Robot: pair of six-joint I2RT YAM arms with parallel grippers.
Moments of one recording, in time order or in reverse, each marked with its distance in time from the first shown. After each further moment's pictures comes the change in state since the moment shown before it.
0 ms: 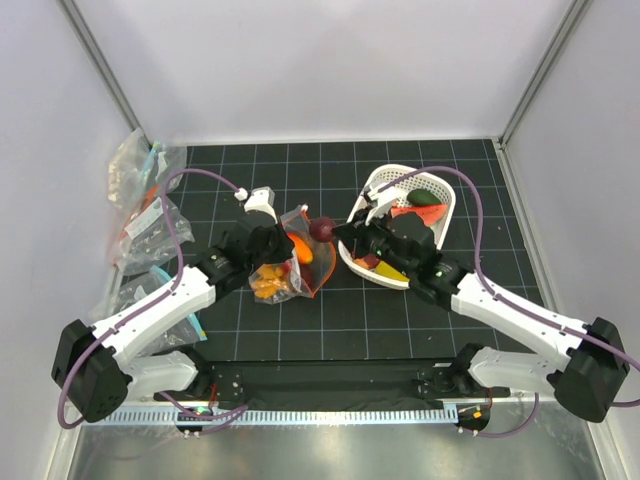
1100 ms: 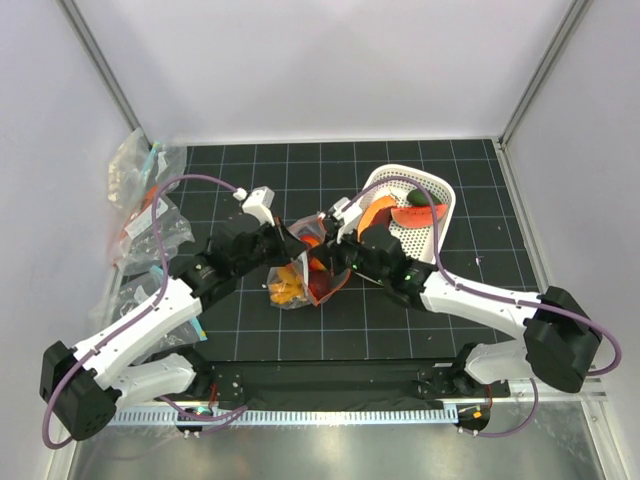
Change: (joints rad) left arm 0.000 -0.118 -0.025 0.061 0.236 -0.040; right arm 0.090 0.175 -0.072 0.206 -0.095 -0.056
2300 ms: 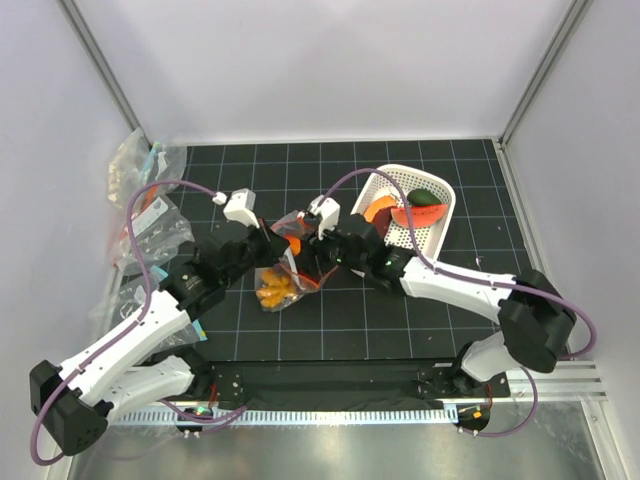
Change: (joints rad) left arm 0.000 -0.111 -0.028 -0.053 -0.177 0.019; right arm 0.008 0.178 0.179 -0.158 -0.069 -0.005
